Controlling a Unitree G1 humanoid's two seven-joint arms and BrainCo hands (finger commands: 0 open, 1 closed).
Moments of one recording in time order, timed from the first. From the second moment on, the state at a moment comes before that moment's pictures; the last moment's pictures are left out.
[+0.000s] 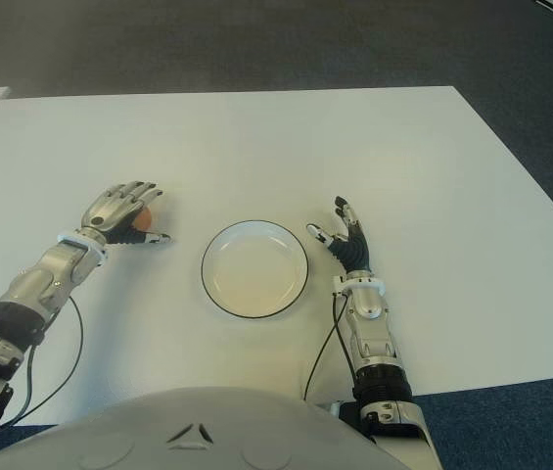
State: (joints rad) left arm -0.25 0.64 -0.41 0.54 0.98 -0.18 0.25; right arm 0.04 -0.14 -0.04 0.33 -0.07 -0.23 -0.01
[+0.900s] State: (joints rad) left arm -0.43 0.55 -0.57 0.91 0.99 -0.13 0.55; right arm -0.01 -0.21 -0.11 0.42 0.00 -0.23 0.06
